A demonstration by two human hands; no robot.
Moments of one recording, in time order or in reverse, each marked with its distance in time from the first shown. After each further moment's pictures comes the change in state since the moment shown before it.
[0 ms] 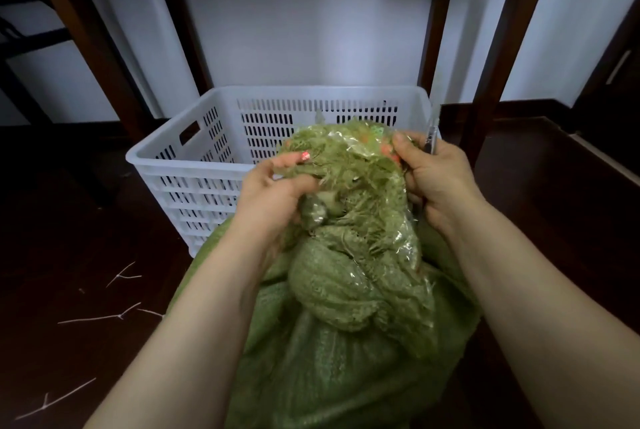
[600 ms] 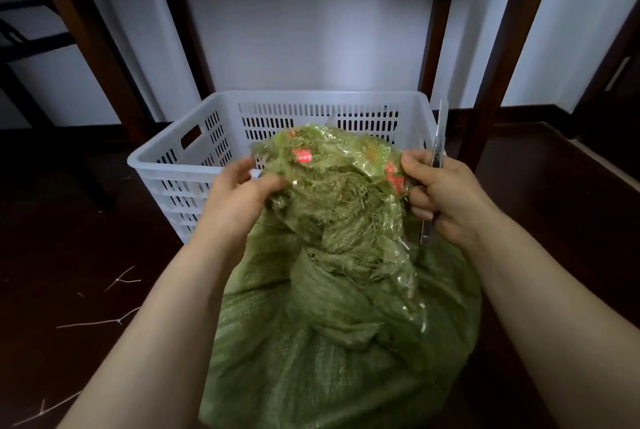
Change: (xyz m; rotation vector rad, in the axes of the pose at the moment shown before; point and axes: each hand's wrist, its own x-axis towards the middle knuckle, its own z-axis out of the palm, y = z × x) left_hand 0.013 0.003 -0.033 0.135 0.113 0.100; right_hand 0.000 -0.001 -0.018 -0.047 -0.153 0.090
